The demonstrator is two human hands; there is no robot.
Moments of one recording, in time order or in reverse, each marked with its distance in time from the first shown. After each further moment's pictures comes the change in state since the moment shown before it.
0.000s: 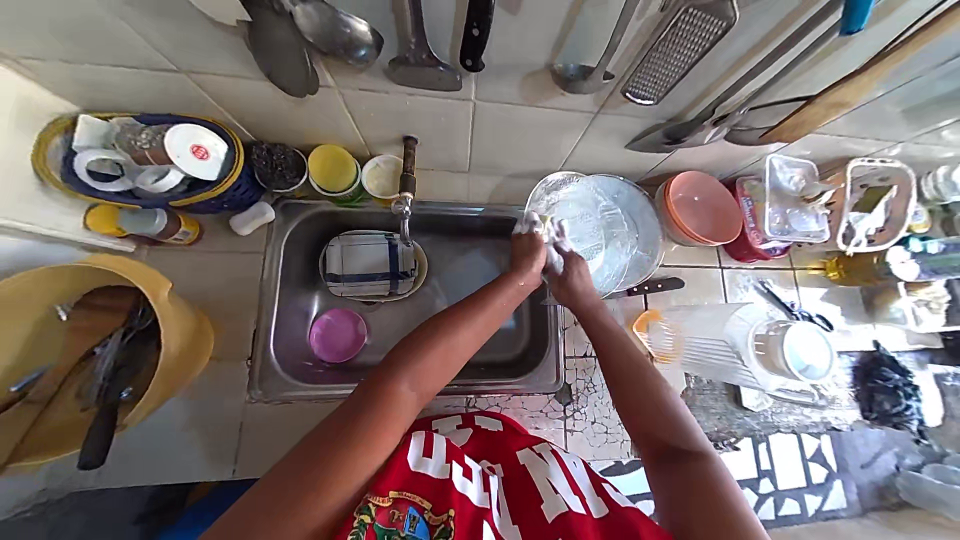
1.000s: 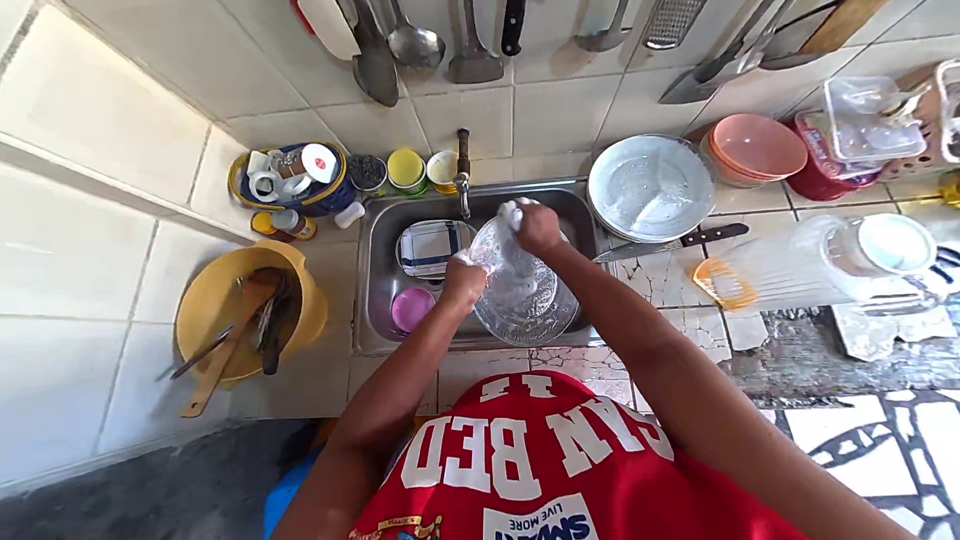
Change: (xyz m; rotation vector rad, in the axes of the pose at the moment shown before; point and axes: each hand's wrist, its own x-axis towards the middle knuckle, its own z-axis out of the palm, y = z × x) left_hand -0.122 0.017 -0.206 0.462 0.106 0.004; right_hand 0.005 -0.111 0.084 -0.140 0.028 -0.279
